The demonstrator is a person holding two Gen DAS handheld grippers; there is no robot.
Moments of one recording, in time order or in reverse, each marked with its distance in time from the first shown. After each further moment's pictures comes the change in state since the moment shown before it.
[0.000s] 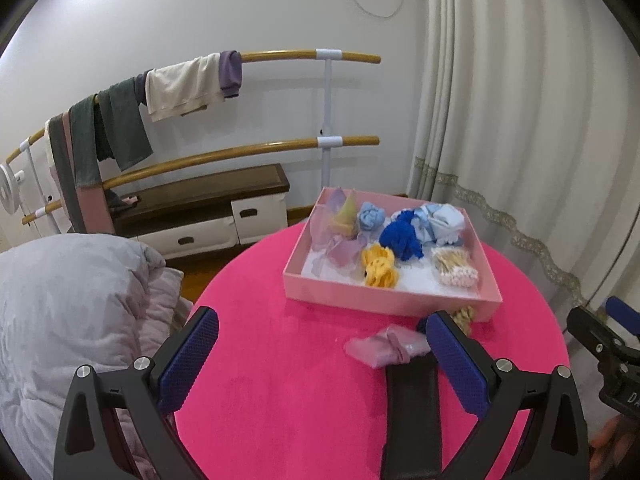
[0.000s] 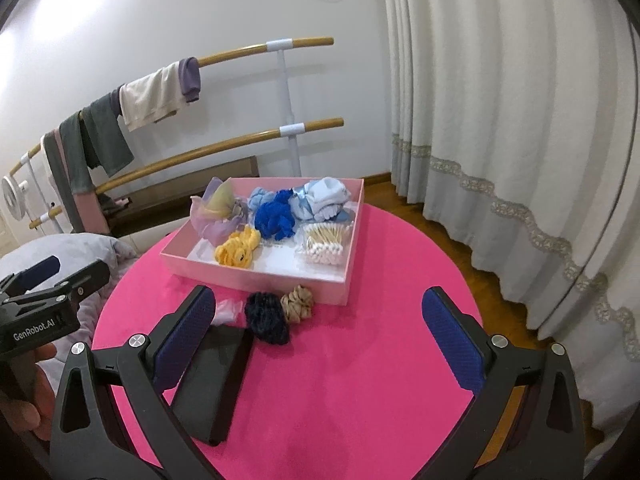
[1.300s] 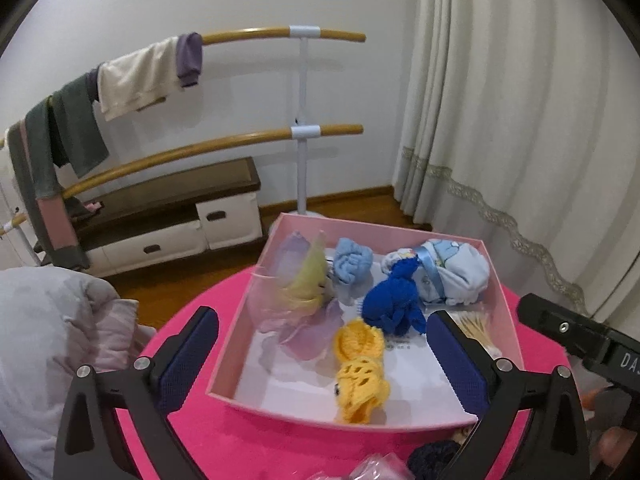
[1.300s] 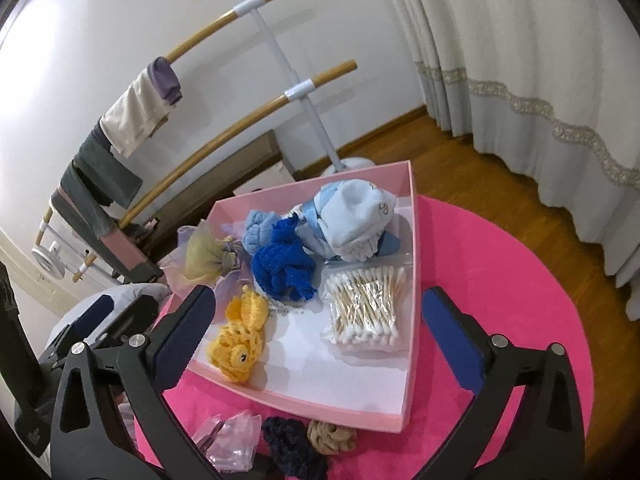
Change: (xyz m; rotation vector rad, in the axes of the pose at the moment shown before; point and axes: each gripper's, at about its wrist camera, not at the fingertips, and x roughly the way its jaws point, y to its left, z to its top) left arm 0.217 -0.032 0.125 0.024 0.048 -0.057; right arm 0.177 -0.033 0.080 0.244 0.184 0.199
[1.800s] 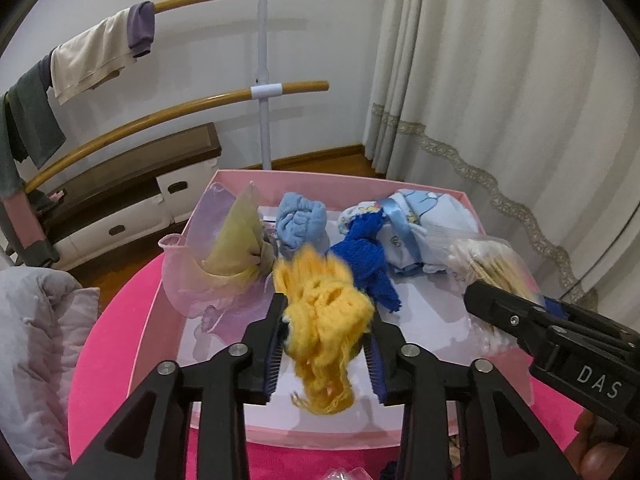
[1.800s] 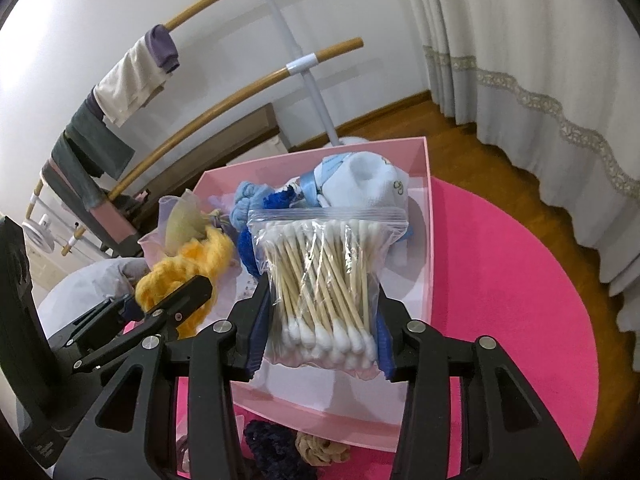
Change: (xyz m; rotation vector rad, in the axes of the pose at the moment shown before) left arm 0.061 -0.023 0.013 0.054 0.166 -0.094; right arm 0.041 0.002 0.000 -0.045 0.102 -0.024
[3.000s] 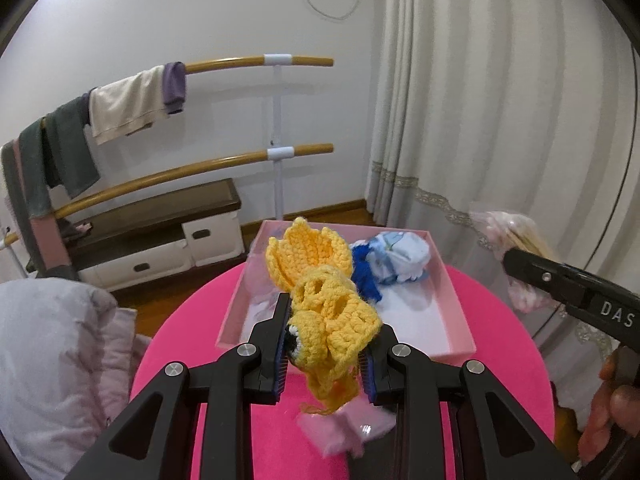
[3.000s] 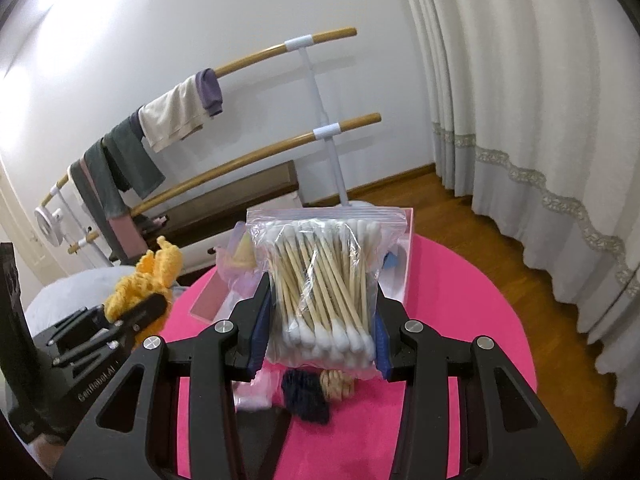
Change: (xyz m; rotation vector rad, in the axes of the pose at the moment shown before) left arm -0.227 0.003 -0.134 0.002 -0.208 0.020; right arm -0.134 0.040 -0.041 -0.127 -0.238 -0.002
